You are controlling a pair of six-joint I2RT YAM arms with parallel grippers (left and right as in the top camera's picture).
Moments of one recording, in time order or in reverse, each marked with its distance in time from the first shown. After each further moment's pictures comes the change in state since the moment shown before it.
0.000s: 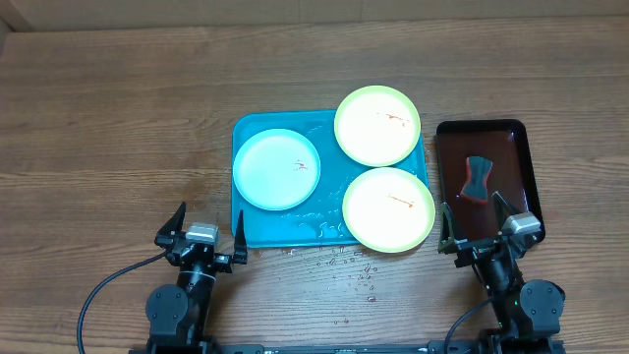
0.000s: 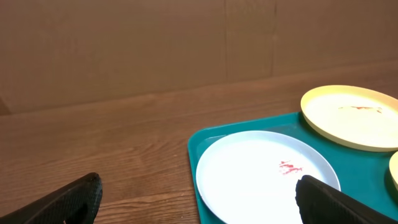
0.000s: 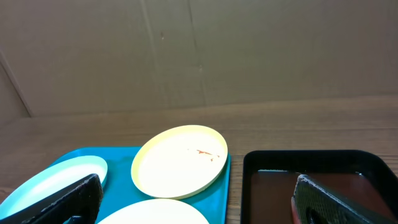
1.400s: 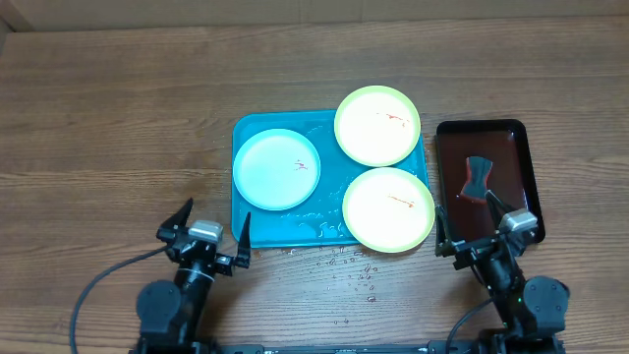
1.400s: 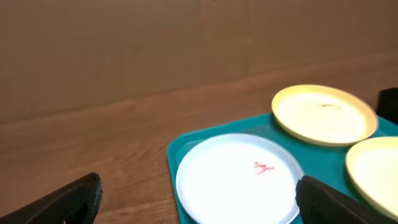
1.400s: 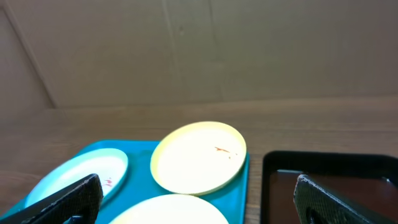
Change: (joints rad) left arm 0.000 0.093 0.140 -0.086 0.105 0.025; right arm 0.000 0.058 0.055 -0.018 -0.080 0.000
